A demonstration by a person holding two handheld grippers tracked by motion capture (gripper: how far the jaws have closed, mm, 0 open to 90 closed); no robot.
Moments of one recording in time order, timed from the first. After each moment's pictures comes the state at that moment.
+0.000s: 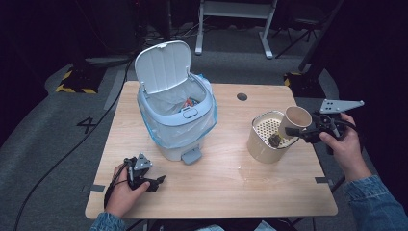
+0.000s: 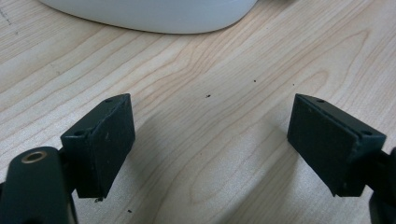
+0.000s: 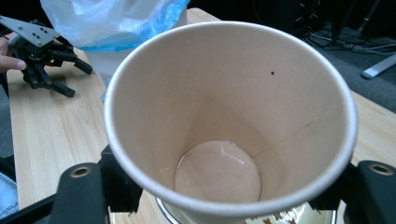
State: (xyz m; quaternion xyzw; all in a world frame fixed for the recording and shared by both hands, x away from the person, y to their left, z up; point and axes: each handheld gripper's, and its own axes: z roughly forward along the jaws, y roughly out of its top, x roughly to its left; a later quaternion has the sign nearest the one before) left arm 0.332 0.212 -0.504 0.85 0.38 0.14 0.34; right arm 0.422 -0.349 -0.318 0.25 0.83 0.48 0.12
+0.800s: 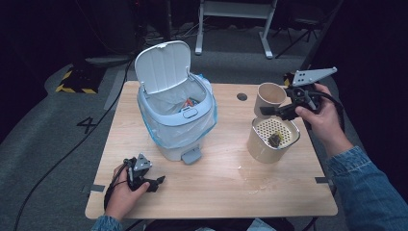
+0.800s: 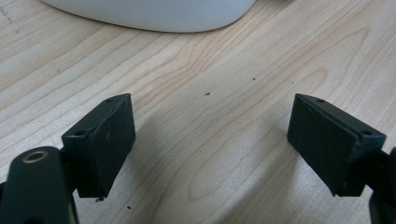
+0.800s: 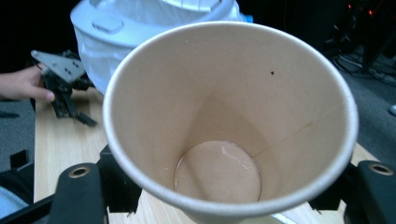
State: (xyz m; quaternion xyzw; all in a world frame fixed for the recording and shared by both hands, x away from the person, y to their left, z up) left arm 0.331 0.212 -0.505 0.85 0.38 0.15 0.34; right arm 0.454 -0.261 -0.254 0.18 0.85 0.48 0.11
